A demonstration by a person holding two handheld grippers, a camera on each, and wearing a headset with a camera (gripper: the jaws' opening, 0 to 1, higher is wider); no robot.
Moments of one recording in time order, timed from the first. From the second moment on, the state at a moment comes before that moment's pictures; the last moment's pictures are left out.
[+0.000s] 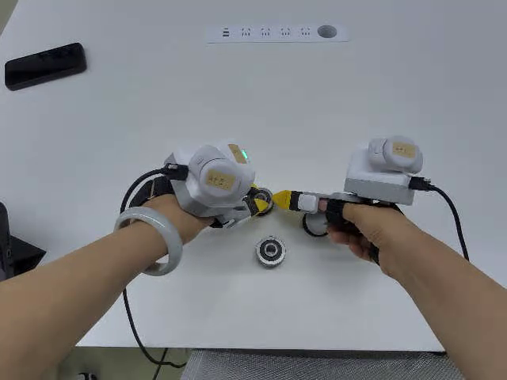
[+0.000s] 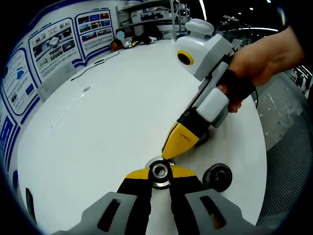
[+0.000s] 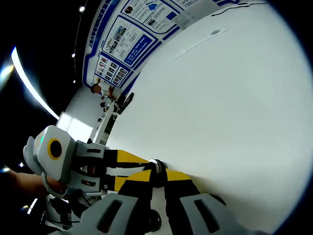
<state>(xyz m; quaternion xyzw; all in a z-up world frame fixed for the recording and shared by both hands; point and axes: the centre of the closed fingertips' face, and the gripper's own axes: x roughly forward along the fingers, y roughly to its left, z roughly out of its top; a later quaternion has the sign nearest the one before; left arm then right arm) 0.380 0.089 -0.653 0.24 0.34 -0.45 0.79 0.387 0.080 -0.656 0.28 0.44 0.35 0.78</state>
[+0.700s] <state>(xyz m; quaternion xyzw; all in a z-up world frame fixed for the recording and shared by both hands) 0.380 0.089 -0.653 0.23 0.34 -0.45 0.79 0.386 0.091 -0.654 0.29 0.45 0.37 0.76</state>
